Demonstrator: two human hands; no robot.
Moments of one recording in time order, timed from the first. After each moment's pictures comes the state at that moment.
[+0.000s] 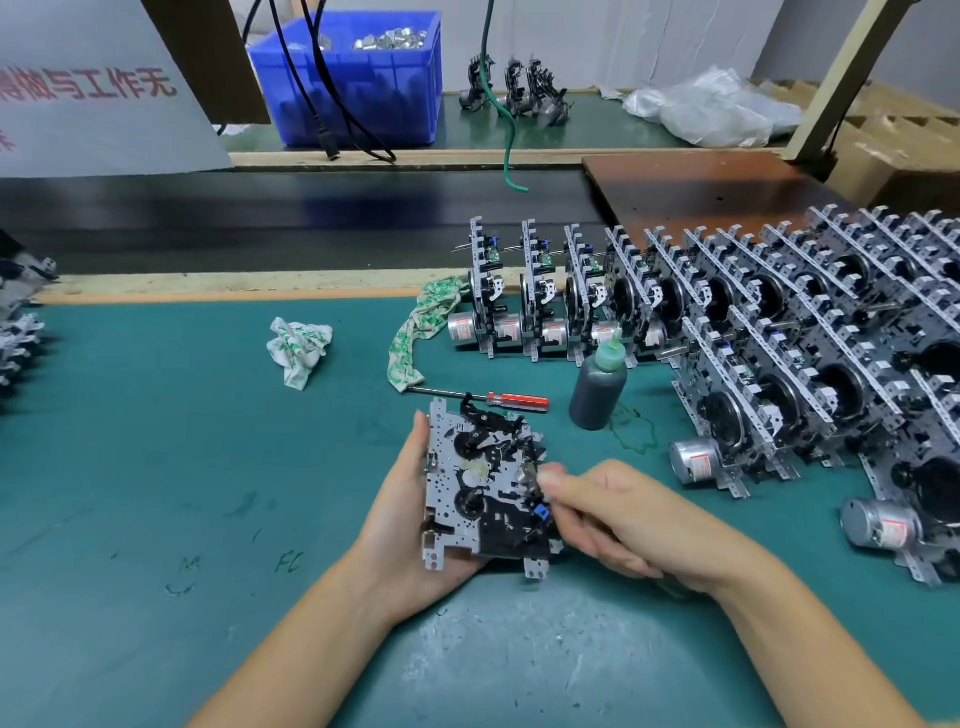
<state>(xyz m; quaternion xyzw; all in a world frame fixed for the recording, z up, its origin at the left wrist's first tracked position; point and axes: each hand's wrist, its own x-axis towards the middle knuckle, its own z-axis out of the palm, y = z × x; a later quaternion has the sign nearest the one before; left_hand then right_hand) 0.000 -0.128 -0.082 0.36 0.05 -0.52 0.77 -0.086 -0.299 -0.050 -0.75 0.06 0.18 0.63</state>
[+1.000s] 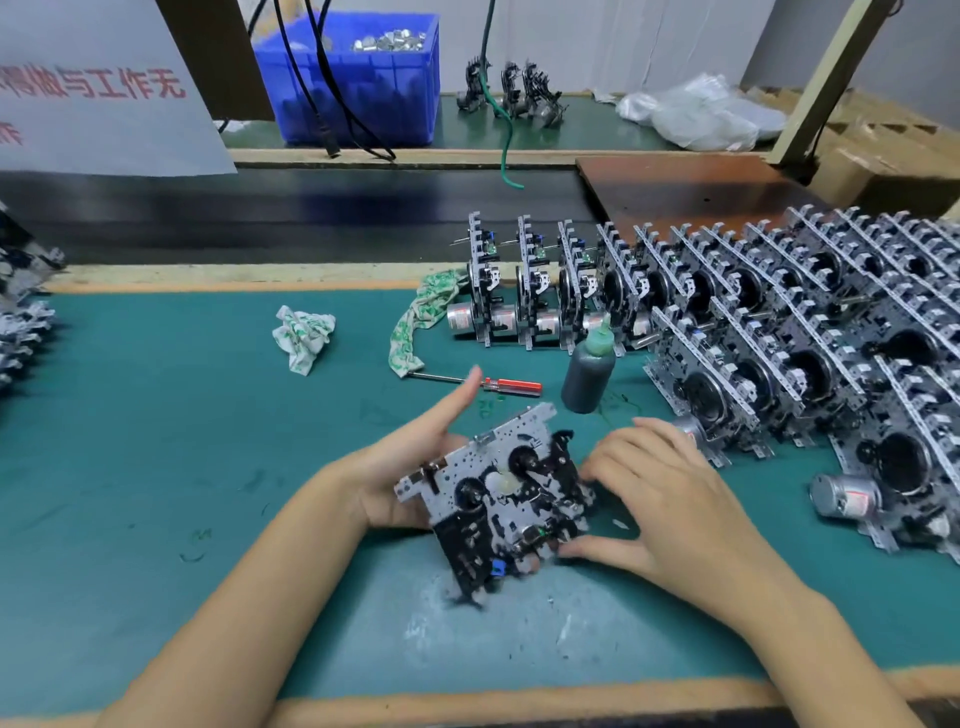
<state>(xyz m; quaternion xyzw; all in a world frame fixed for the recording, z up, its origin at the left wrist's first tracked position) 0.020 -0.121 -0.049 0.58 -0.08 -0.59 0.56 -0.124 -0.312 -0.066 -0.98 -0.08 -0.16 0.02</state>
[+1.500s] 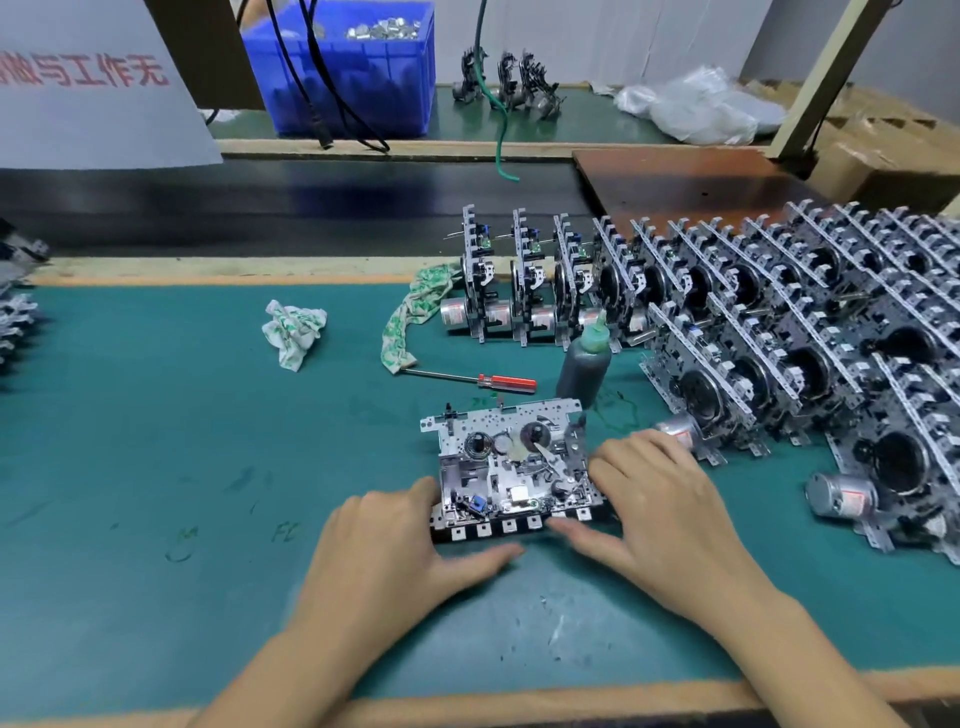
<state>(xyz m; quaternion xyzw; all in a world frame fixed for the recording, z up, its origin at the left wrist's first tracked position) -0.041 -0.098 -0.069 0.95 -0.28 0.00 0.15 -0.122 -0.307 -0.078 -0.98 -0.02 -0.21 0.01</state>
